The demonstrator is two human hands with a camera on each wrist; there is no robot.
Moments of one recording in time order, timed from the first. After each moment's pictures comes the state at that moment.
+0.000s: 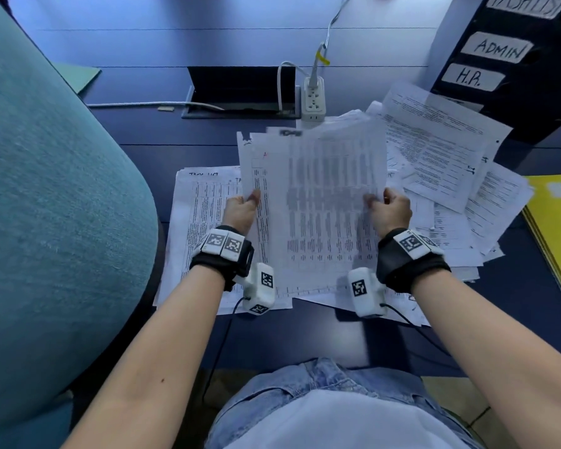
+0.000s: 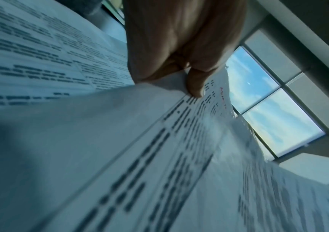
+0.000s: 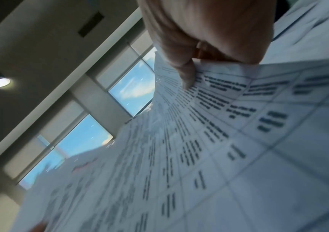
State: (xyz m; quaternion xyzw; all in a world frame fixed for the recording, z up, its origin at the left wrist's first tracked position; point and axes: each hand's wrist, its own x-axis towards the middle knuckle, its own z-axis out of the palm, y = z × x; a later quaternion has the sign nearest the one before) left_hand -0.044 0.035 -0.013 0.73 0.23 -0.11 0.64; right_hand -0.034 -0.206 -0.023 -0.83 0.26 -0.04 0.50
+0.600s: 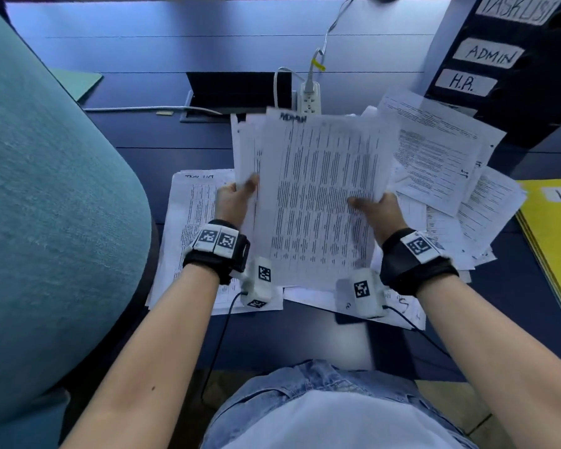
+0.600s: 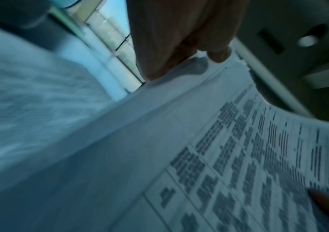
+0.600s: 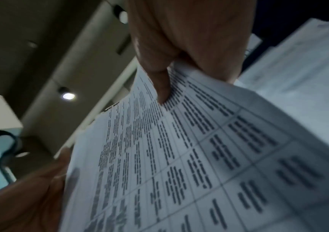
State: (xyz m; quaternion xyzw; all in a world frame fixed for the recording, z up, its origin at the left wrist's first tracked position) left_hand -0.041 0.023 0.009 0.72 0.20 -0.01 0.67; right_hand -0.041 -0.209 0.007 -0.72 0.17 0.06 0.67
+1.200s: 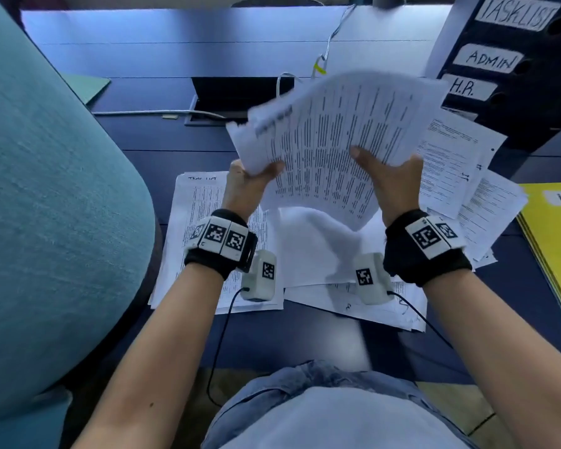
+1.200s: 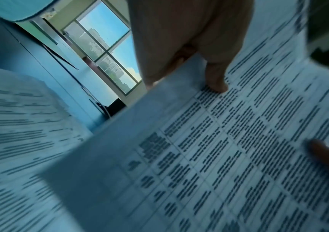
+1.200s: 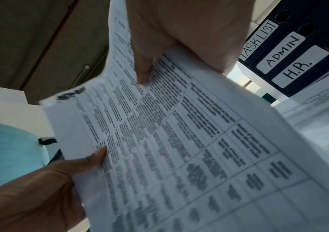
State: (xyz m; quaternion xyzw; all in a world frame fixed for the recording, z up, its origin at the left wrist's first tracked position) left_hand -0.045 0.001 0.059 0.73 0.04 0.07 0.68; right_hand -0.045 -0.195 0.073 -0.68 0.04 -0.12 0.72
